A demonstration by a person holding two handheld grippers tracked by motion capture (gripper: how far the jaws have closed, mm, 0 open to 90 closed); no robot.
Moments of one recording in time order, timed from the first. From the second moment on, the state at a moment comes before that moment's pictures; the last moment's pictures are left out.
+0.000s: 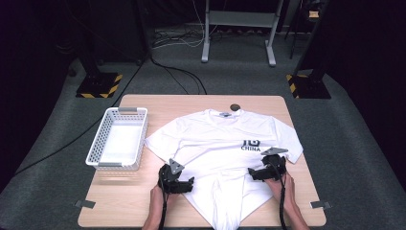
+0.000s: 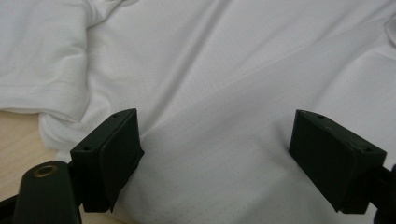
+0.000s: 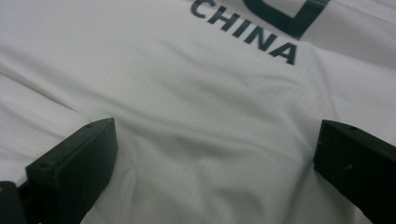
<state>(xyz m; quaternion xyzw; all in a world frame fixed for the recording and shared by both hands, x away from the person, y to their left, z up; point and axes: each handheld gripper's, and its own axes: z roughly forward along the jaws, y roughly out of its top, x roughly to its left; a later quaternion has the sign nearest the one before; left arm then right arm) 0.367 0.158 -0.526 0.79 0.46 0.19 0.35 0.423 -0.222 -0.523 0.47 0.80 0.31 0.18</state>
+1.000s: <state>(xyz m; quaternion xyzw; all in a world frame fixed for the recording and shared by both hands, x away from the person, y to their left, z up) 0.369 0.155 -0.528 0.79 0.45 0.20 0.35 0.375 -0.175 -0.498 0.45 0.80 0.36 0.17</state>
